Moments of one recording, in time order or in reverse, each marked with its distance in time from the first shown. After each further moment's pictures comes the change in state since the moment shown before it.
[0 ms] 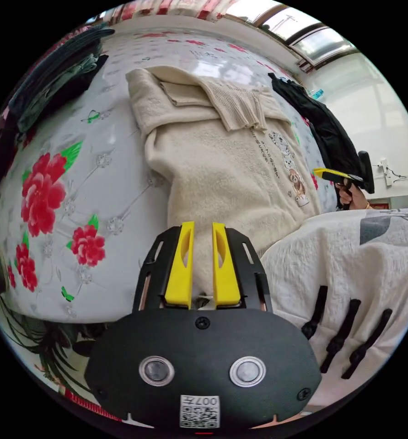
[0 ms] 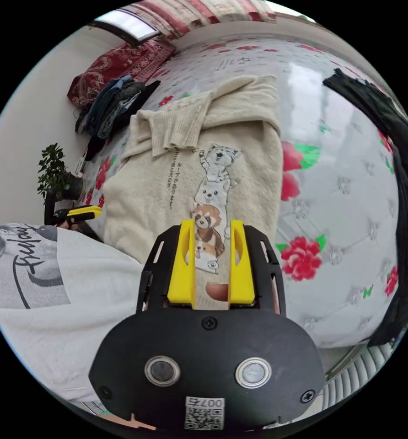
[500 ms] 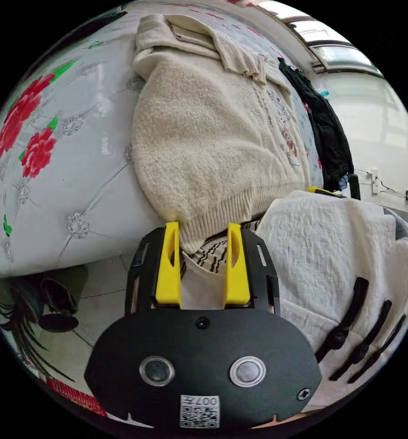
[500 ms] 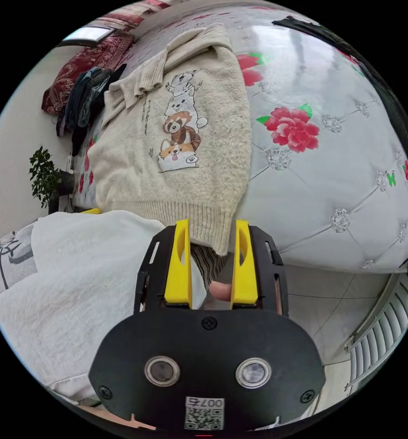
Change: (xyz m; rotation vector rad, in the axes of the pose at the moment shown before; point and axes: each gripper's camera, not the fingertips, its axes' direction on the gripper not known) left arm 0.022 0.052 0.044 -0.227 -0.007 -0.012; right arm 0.003 0.080 0.002 -0.183 -0.031 0.121
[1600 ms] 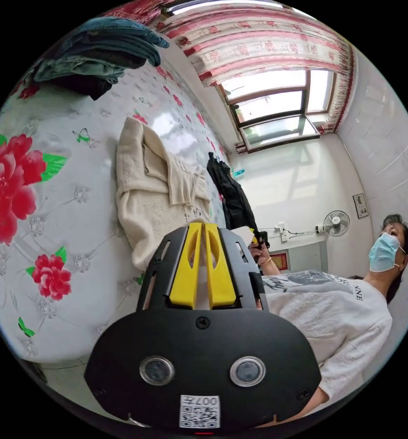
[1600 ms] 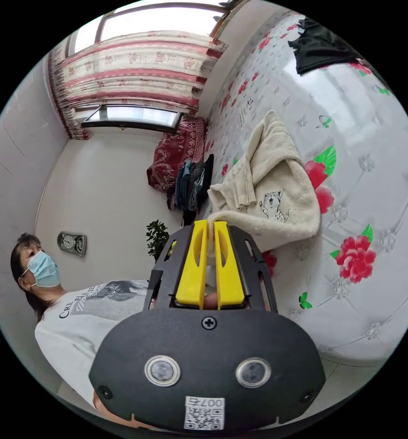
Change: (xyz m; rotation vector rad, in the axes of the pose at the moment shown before) left arm -0.134 -0.068 -0.198 0.545 0.680 0.028; right arm 0.069 -0.077 -0.282 0.449 -0.742 -0.037
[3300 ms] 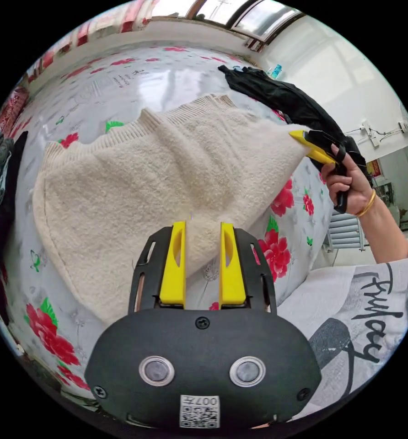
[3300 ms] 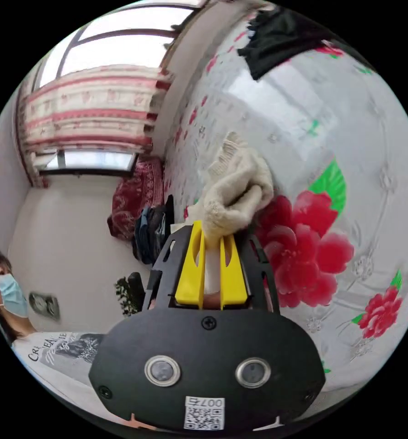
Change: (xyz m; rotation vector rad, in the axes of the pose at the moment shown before) left arm 0.031 -0.039 0.305 -0.413 -0.594 0.368; right arm 0.104 -0.047 0.055 0.136 0.290 0.098
